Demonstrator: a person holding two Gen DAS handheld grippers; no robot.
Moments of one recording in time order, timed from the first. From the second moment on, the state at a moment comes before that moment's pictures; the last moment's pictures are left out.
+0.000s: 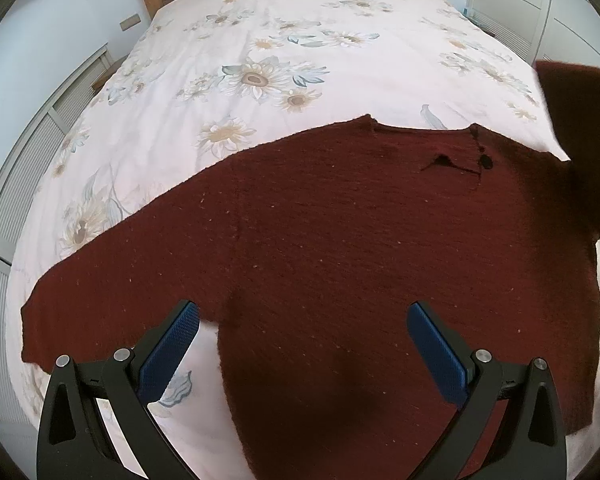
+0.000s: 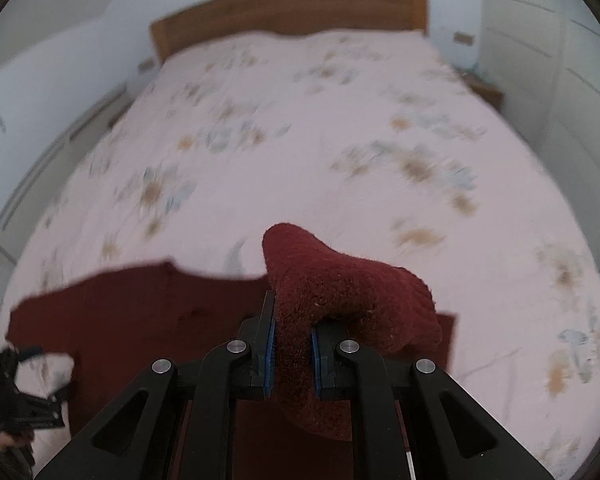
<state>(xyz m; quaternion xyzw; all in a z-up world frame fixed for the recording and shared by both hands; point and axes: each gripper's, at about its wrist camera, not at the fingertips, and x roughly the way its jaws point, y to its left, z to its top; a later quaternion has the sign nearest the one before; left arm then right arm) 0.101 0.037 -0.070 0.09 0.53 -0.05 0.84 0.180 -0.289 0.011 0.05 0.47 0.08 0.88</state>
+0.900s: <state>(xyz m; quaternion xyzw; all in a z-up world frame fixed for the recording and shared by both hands) 0.099 0.047 -0.100 0.09 0.55 -0.05 0.83 0.143 -0.245 -0.104 -0.01 0.58 0.07 0.81</state>
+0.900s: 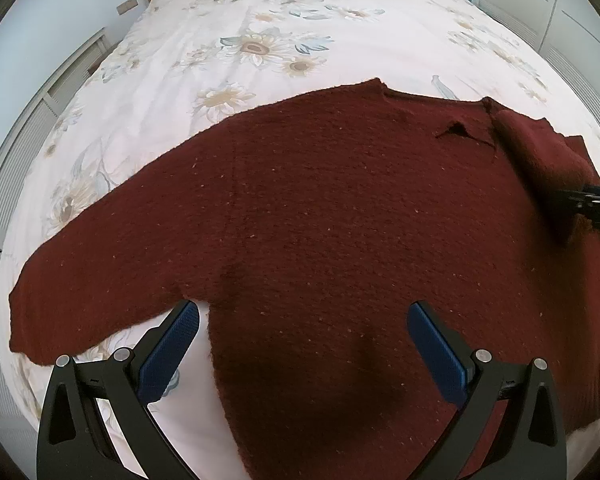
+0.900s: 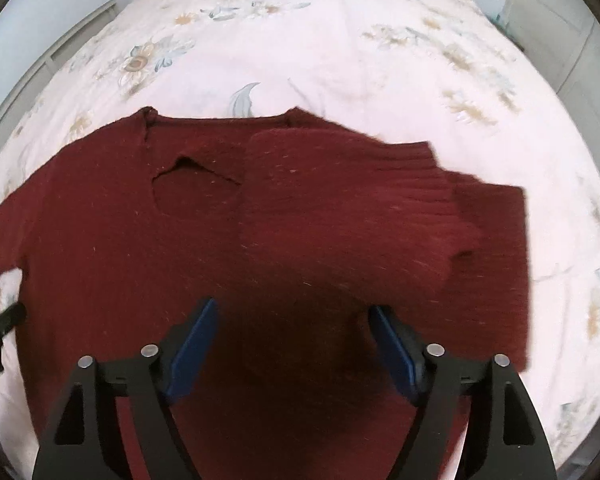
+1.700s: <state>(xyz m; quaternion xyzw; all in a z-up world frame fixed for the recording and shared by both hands) 0.137 -0.132 -0.093 0.21 0.52 -0.19 0.81 0.070 -0.400 -0.120 0.07 0.58 -0.07 0.81</state>
